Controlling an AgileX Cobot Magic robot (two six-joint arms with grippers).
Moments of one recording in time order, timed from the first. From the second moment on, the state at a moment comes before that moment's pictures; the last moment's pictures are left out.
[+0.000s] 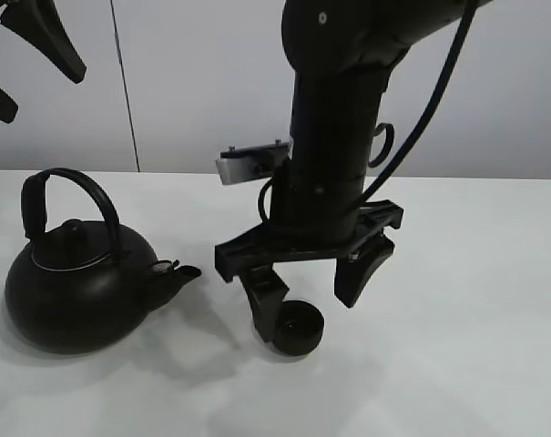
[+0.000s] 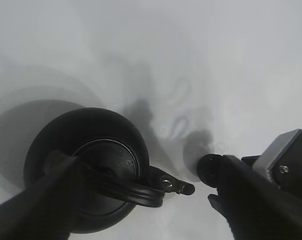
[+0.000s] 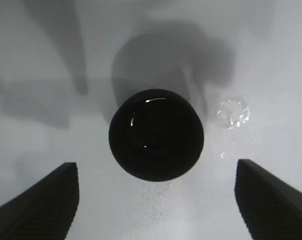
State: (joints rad) left arm -0.09 1.63 -1.32 -0.55 0.94 0.14; right arm 0.64 2.01 -1.39 0.01 0.92 0.09
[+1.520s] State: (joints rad) left arm -0.09 1.63 -1.32 -0.55 0.94 0.14; right arm 0.64 2.09 -1.57 0.01 0.94 0.18
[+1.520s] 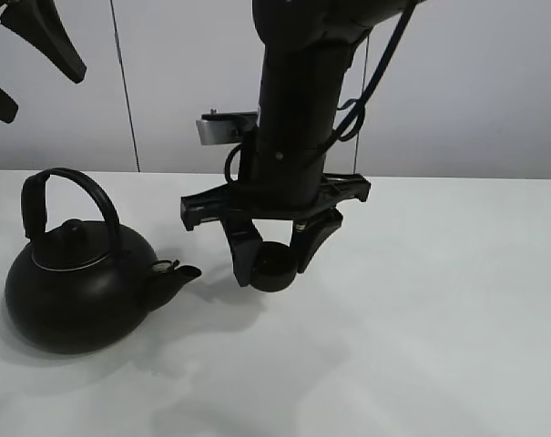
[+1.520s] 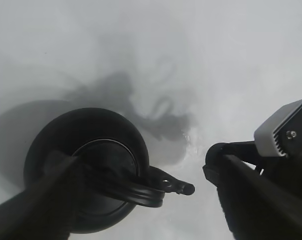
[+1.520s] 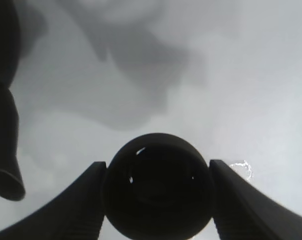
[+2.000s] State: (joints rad) left arm -0.09 1.63 -1.32 -0.55 0.94 0.14; right arm 0.64 2.14 -1.62 0.02 0.91 0.26
